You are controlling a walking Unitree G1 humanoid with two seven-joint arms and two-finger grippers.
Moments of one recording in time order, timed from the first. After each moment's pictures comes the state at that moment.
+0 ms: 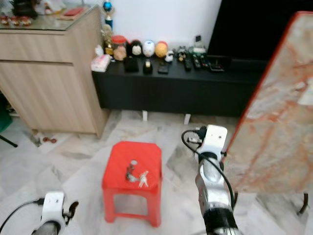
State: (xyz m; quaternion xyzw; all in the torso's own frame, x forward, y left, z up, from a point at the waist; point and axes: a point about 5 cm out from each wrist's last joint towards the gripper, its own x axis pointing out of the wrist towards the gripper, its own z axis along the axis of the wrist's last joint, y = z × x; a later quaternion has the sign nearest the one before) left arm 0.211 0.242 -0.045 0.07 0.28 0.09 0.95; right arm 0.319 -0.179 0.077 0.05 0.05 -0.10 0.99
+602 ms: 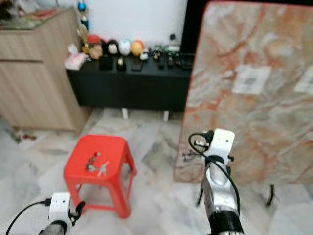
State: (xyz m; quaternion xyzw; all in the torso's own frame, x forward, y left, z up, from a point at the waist) left arm 0.209 0.241 -0.047 0.06 0.28 0.09 0.95; right arm 0.320 -0.182 0.078 0.05 0.04 -0.11 0.99
